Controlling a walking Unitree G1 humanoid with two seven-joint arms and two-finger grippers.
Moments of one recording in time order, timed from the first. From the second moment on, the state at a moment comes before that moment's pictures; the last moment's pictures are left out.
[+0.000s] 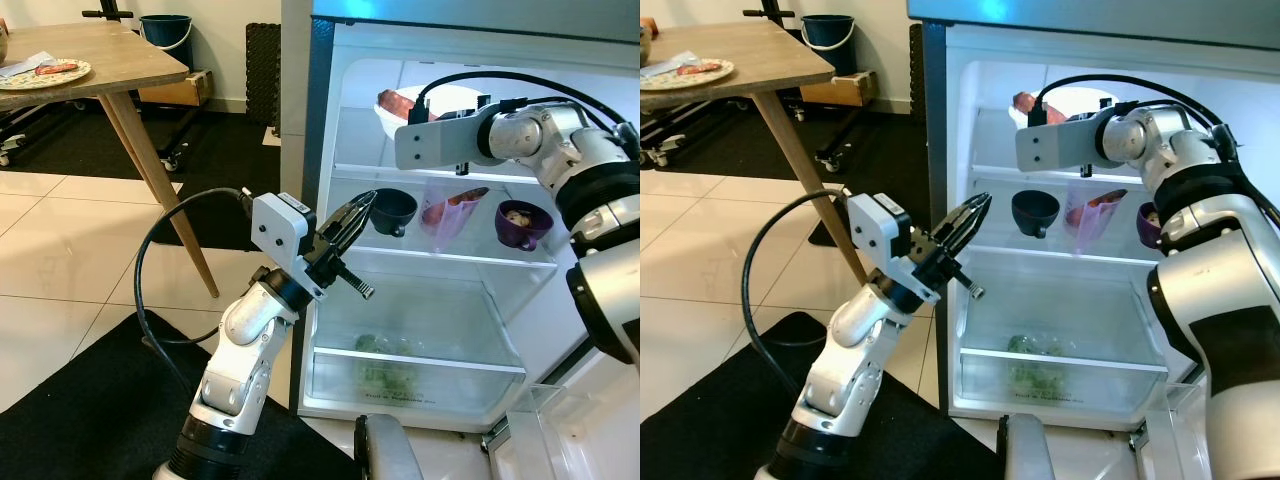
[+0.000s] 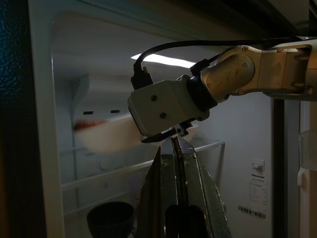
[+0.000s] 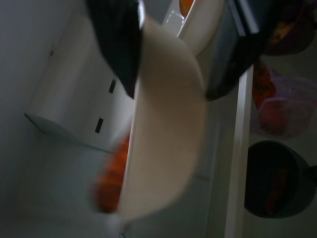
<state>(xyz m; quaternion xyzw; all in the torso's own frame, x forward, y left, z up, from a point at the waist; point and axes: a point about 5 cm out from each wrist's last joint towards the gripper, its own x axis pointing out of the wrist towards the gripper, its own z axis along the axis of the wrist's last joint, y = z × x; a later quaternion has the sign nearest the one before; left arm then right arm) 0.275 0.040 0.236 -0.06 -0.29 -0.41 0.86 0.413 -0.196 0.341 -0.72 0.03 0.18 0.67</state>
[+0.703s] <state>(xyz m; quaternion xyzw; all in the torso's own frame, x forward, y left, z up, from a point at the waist) 0.273 0.036 0.237 -0.06 -0.29 -0.42 0.86 0.413 -0.195 0.347 -0.70 0.00 0.18 0.69</state>
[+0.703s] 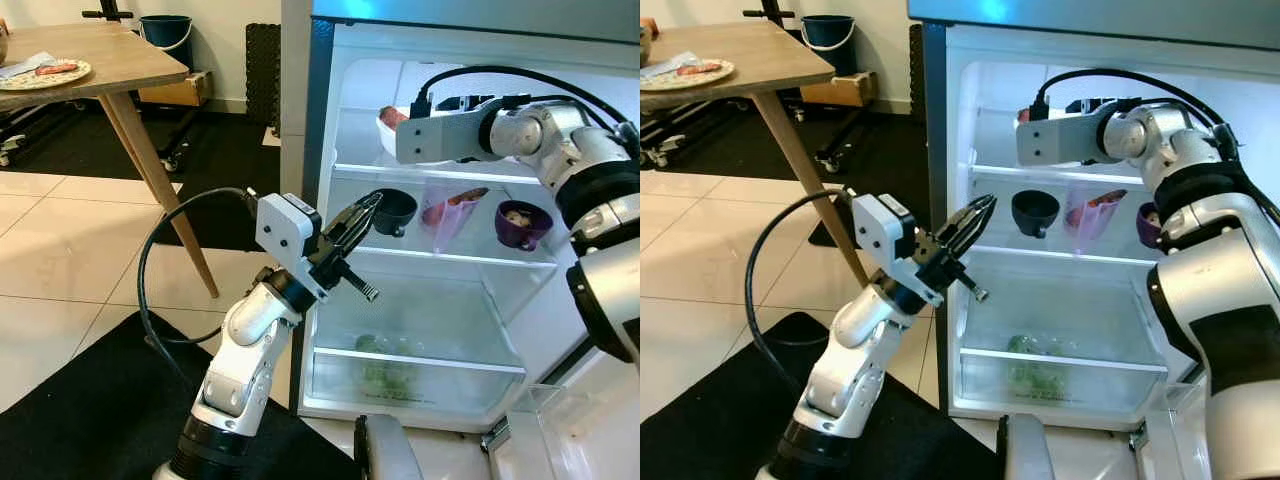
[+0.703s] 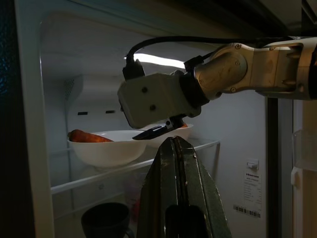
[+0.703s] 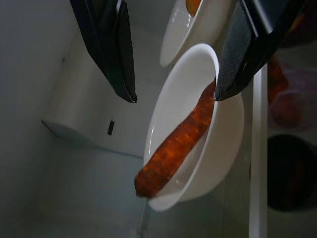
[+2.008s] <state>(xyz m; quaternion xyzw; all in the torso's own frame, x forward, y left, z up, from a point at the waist) 0.273 0.036 0.238 -0.06 -0.29 -0.41 0.86 0.411 -0.171 0.321 -0.52 -0.04 0.29 0.80</state>
